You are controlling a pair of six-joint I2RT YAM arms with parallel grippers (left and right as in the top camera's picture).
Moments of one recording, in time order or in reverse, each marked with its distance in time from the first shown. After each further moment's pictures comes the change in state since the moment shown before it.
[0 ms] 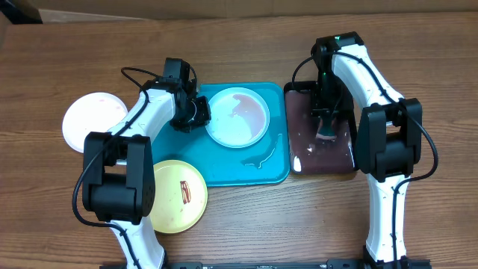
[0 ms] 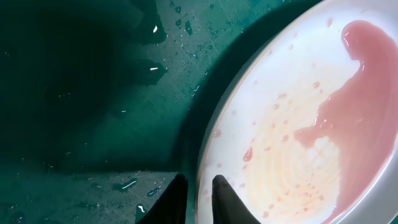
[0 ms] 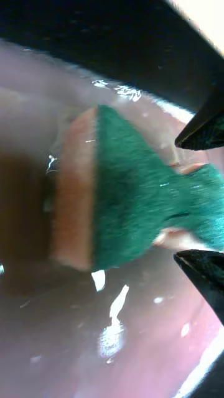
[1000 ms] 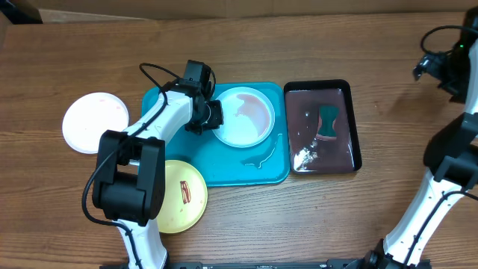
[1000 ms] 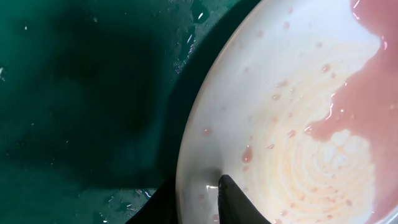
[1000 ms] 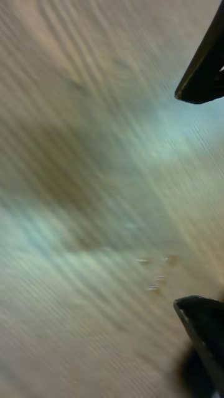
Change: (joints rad) left arm -0.108 0.008 0.000 0.015 -0.127 -0.008; right arm -0.584 -0.010 0.337 0.053 0.003 0.046
